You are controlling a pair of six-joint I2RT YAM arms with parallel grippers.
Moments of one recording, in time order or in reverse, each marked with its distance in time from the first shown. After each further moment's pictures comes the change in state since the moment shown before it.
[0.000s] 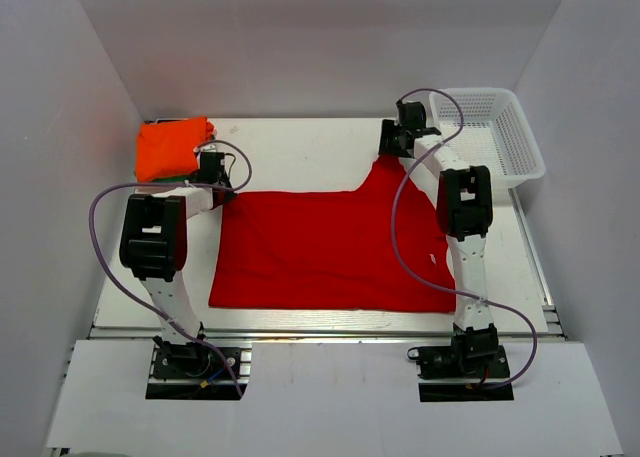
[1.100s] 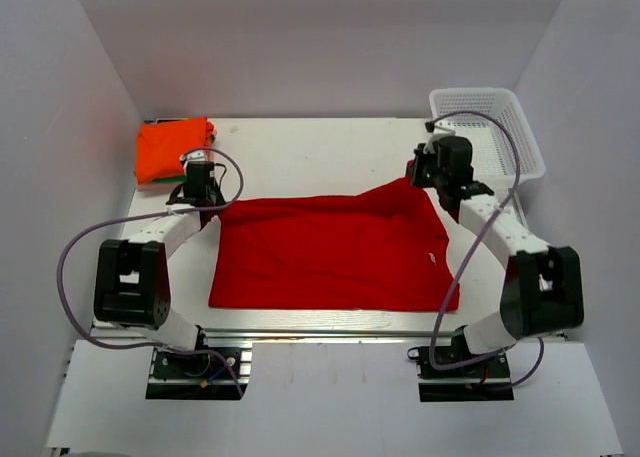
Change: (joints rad) left arm -0.012 -0.360 -0.203 -0.105 -0.027 -0.016; right arm 0.012 -0.981 -1.042 0.368 -0.081 -0.077
